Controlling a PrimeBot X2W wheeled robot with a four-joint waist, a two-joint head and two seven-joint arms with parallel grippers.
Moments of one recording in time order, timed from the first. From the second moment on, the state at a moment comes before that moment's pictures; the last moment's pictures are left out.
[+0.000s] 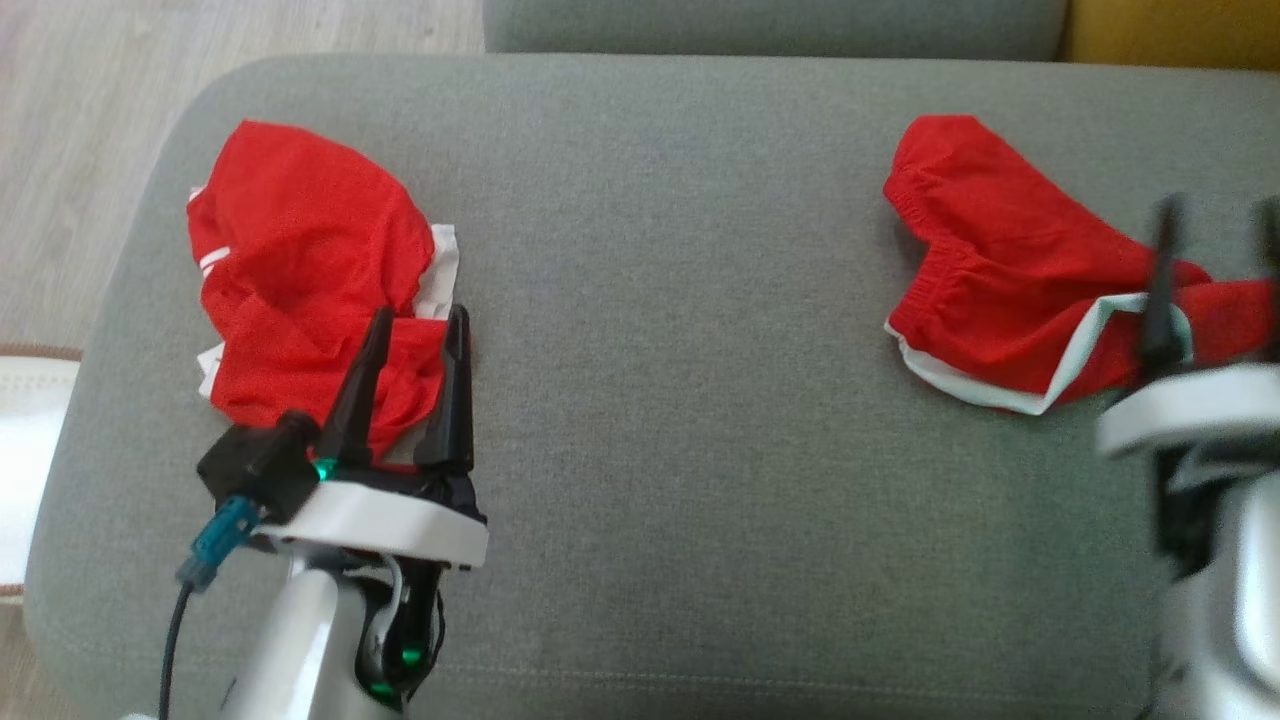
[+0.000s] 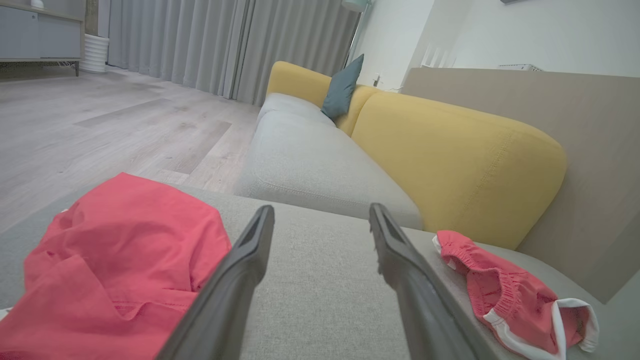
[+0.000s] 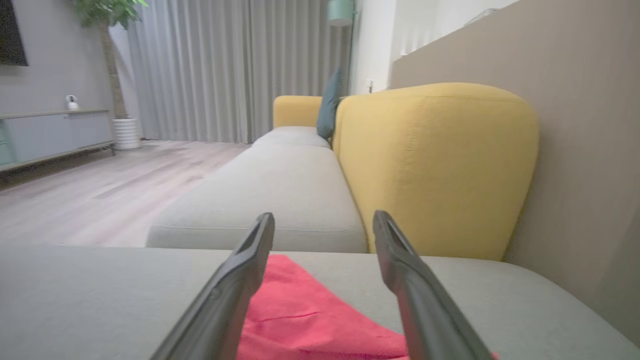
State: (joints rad) left arm -0.16 0.04 -0.24 0.14 -0.37 -0.04 -0.25; right arm -0.32 -0.04 -0.28 0.18 -0.07 0.13 -0.07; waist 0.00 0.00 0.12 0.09
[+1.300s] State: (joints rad) left arm -0.15 0.04 -0.28 0.12 -0.38 -0.04 -0.25; right arm -0.32 -0.05 -0.08 0.47 -0.18 0.13 -0.08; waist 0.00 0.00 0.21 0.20
